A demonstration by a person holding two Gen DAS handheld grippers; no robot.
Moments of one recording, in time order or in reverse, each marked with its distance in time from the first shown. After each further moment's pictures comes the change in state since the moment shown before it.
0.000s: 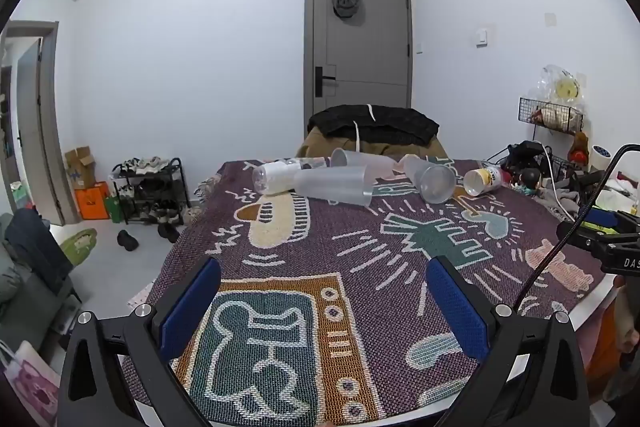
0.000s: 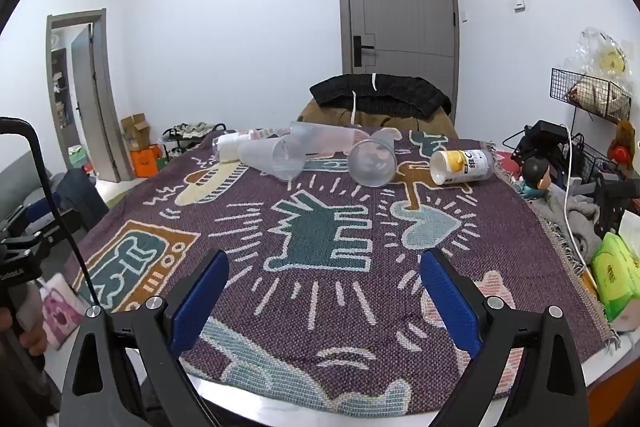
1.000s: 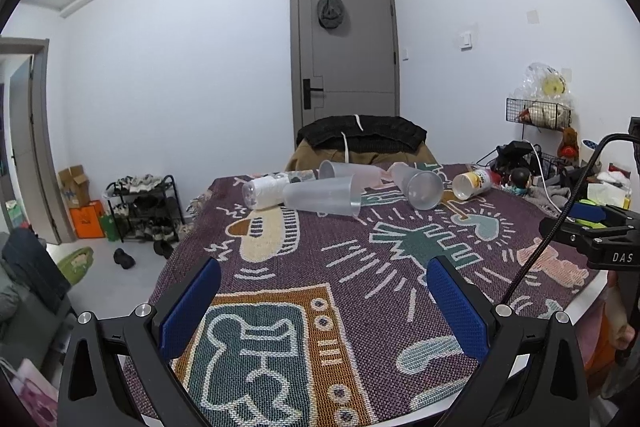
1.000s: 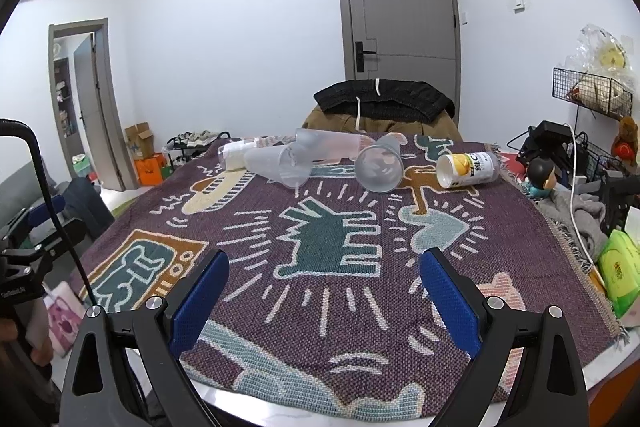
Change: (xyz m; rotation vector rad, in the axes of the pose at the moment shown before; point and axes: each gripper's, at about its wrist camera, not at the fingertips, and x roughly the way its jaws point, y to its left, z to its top) left arm -0.006 -0.011 0.002 0.038 -0.046 -0.020; right arm -0.001 0.006 0.001 0.013 -0.034 0.012
